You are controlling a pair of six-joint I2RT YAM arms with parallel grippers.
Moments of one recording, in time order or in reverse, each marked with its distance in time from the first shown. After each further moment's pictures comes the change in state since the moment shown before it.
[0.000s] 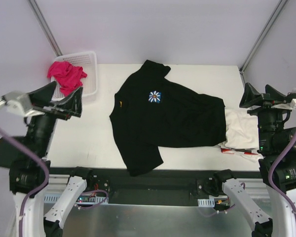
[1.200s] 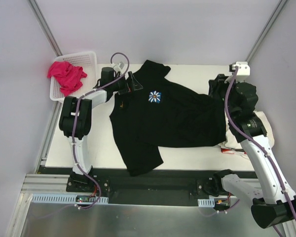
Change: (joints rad) left arm -0.014 1.478 0.029 0.493 0.501 -0.333; right arm 0.000 0.351 -0.150 0.087 -0.165 0.104
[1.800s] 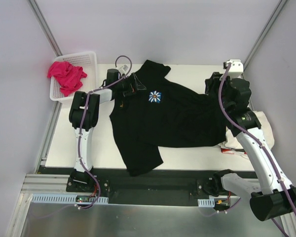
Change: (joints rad) left arm -0.007 0.263 0.192 0.026 0.081 -0.101; right arm -0.001 0.095 0.000 0.034 -0.014 0.002
